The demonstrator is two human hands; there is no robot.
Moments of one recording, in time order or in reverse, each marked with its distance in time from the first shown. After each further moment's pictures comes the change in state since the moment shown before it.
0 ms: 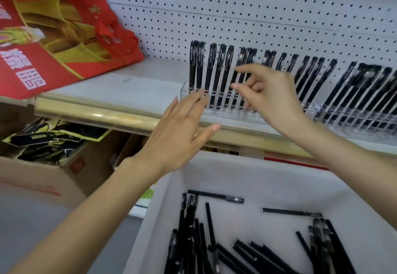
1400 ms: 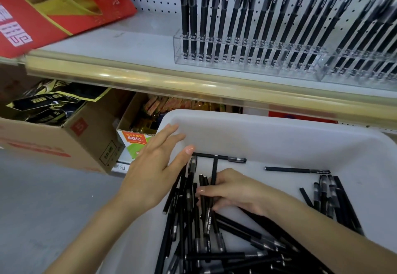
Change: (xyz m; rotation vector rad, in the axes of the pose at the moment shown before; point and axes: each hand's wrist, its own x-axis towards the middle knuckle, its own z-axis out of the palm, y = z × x) left_hand -0.122 0.023 0.041 -0.253 -0.169 -0.429; right_hand -0.199 0.000 0.084 0.875 -0.961 0.935
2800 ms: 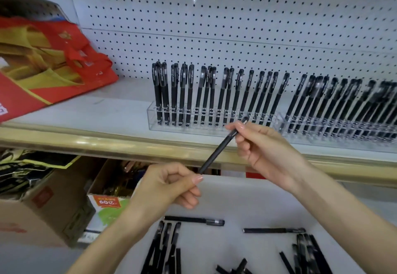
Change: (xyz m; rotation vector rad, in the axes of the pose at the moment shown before) left_hand 0.064 0.068 -0.014 -0.979 -0.125 0.029; right_hand -0.066 -0.136 -0.100 0.425 0.315 -0.619
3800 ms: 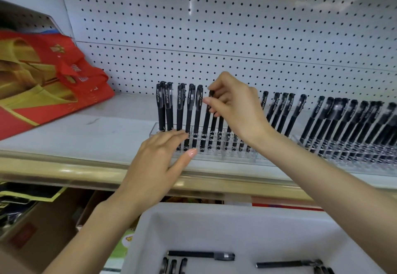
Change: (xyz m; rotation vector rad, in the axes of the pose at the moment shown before) left_hand 0.093 0.020 -0.053 1.092 0.128 0.486; right_hand 0.109 -0.039 0.053 -1.069 0.220 -0.695
